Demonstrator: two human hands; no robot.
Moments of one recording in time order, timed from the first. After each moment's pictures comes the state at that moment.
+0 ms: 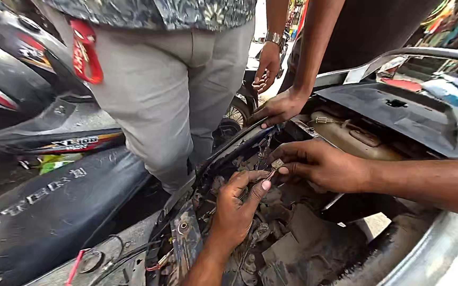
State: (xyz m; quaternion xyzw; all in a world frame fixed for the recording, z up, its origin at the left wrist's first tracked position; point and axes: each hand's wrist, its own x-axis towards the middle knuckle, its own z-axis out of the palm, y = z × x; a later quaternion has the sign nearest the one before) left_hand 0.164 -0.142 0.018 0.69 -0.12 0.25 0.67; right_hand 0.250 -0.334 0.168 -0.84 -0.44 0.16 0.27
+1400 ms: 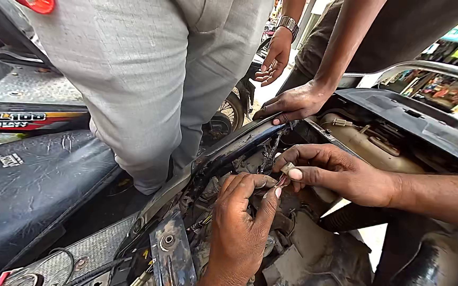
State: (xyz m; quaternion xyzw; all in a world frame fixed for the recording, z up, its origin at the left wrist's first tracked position) left_hand 0.160 -0.139 0.010 0.70 -0.05 0.33 0.63; right_hand 0.247 -0.314 0.154 -0.78 -0.43 0.22 0.39
